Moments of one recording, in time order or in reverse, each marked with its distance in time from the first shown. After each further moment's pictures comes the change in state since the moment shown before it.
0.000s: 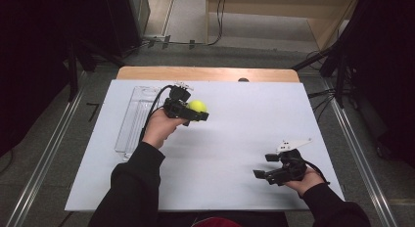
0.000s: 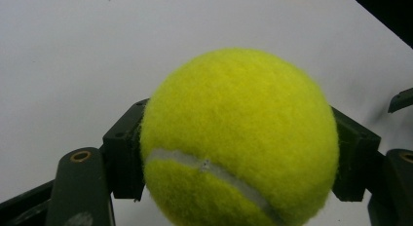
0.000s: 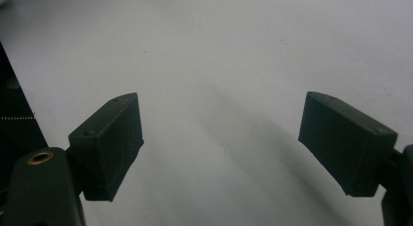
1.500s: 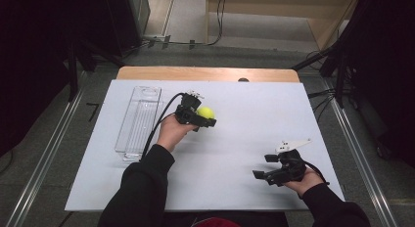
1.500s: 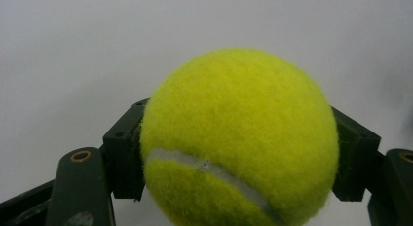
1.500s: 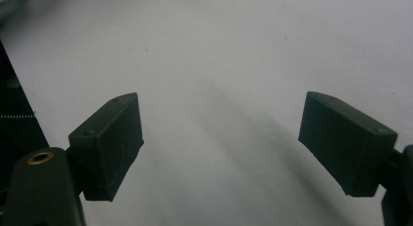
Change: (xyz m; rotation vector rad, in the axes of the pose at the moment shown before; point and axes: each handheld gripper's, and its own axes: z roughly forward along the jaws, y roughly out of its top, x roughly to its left) left arm -0.003 -0.010 0.047 0.028 0.022 0.021; right arm 0.001 0.000 0.001 0.008 0.002 -0.001
